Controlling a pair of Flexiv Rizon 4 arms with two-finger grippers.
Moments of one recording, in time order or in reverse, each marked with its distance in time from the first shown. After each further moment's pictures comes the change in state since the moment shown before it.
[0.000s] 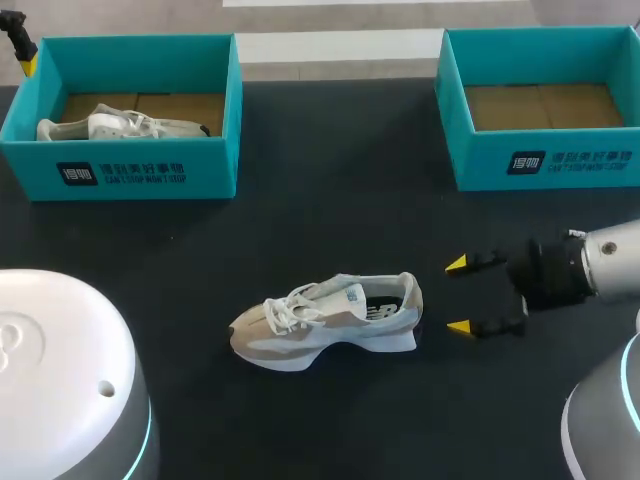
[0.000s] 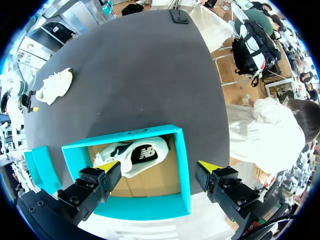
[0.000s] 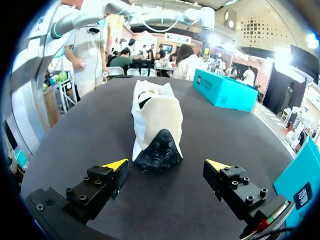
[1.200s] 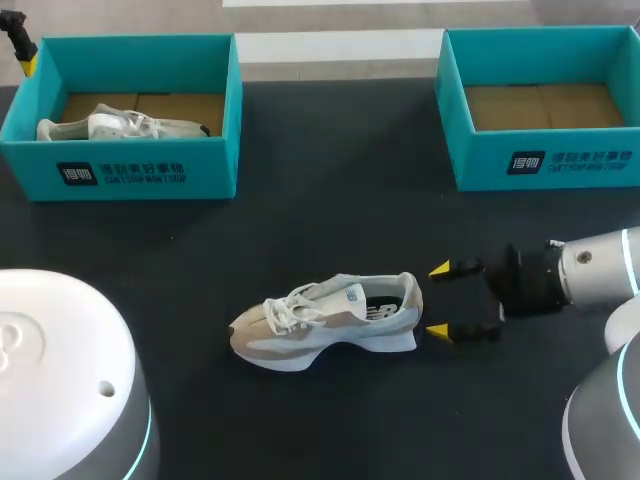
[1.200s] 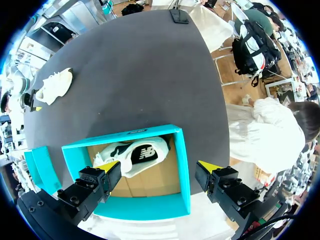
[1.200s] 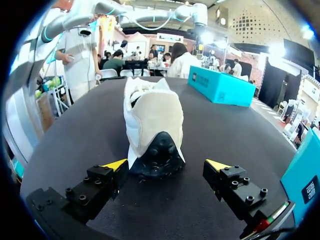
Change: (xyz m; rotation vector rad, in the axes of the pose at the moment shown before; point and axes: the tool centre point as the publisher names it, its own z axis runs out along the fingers) left arm 0.000 0.000 0.000 0.000 0.000 0.000; right arm 0.002 0.002 0.029 0.011 -0.036 0.059
